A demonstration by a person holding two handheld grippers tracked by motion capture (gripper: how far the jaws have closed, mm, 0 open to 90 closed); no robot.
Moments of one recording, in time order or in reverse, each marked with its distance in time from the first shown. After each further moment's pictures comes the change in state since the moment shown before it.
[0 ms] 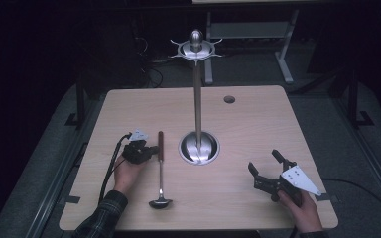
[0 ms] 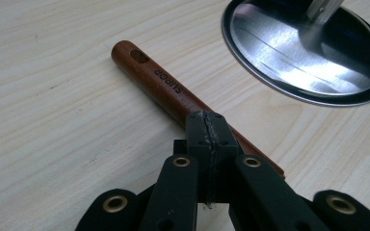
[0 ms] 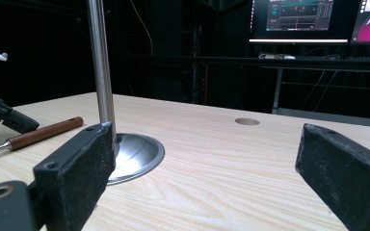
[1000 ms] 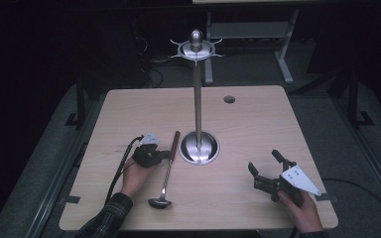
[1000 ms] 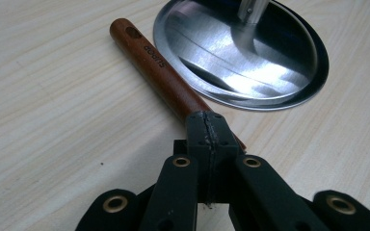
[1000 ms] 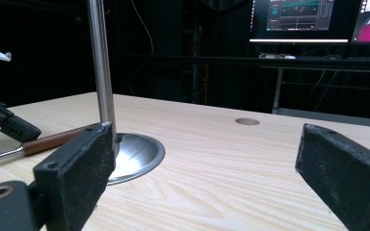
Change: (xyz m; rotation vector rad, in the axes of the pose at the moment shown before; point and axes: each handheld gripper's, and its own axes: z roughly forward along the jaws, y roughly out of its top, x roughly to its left) left arm -0.030 0.007 0.011 0.016 -0.100 0.067; right arm 0.000 0.000 0.000 0.000 0.000 0.000
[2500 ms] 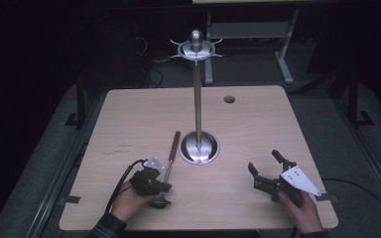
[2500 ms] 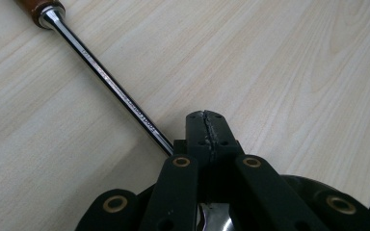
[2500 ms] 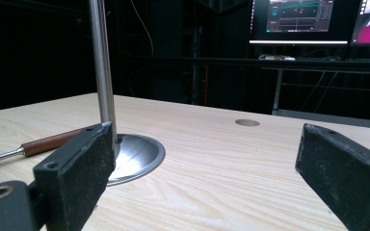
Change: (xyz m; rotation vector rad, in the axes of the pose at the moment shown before) left arm -0.068 -0.022 -0.042 0.294 -0.170 0.023; right arm 0.000 0.000 -0.001 -0.005 -0.001 -0.005
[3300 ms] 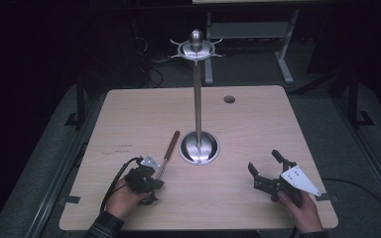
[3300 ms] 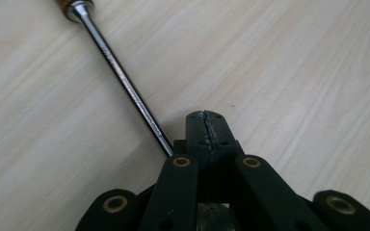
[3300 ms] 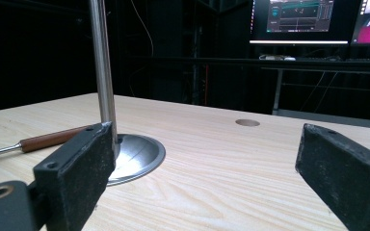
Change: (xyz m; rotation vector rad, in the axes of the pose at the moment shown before) left arm 0.012 -0.005 -0.009 0.027 0.117 -0.010; right arm 0.000 0.000 0.000 -0.002 0.001 -0.003
